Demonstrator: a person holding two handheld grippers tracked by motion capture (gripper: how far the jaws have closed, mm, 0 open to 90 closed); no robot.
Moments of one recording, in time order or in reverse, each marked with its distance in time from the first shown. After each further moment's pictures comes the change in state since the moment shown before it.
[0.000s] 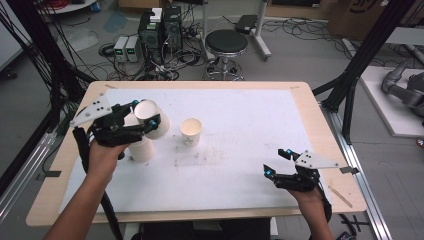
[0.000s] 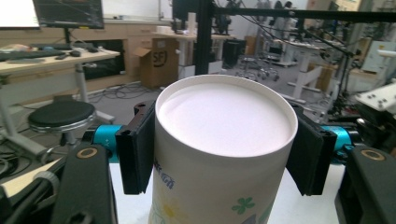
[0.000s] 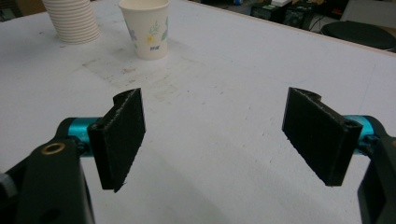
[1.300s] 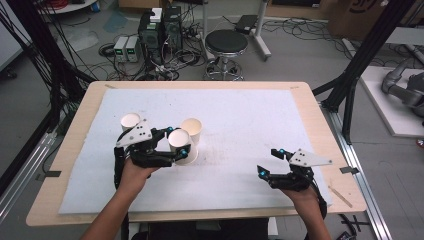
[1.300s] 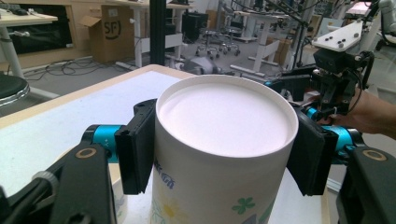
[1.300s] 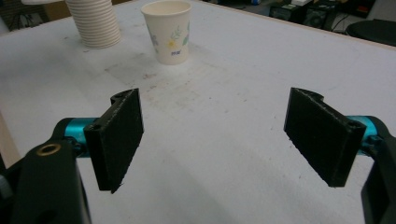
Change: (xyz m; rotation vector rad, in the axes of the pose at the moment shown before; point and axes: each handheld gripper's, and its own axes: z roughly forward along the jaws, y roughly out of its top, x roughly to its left) left arm -0.035 -0.059 0.046 0.098 -0.163 -0.031; right arm 0.007 0.007 0.010 -0.001 0.077 0.004
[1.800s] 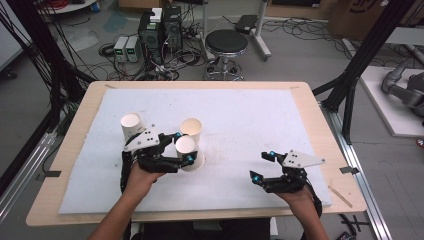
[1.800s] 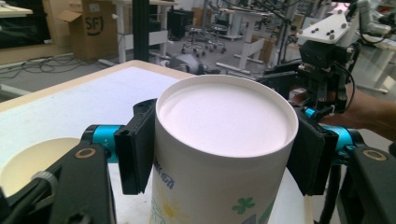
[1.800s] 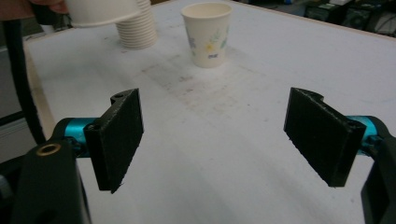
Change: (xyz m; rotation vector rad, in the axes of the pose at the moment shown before) left arm -0.011 -0.011 0.013 0.008 -0.073 -0.007; right arm 0.013 0.005 0.009 -0.001 0.129 -0.019
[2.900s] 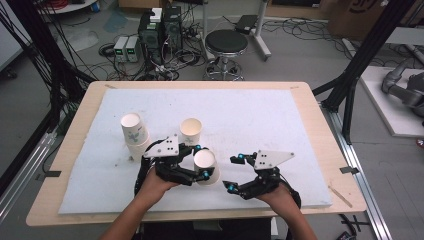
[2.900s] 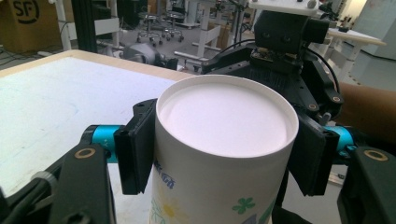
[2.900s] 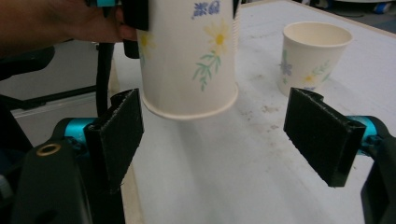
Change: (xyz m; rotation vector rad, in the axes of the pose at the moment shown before) left arm -0.019 -0.011 0.034 0.048 -0.183 0.010; right arm 0.036 0.030 0.048 0.022 0.263 -0.126
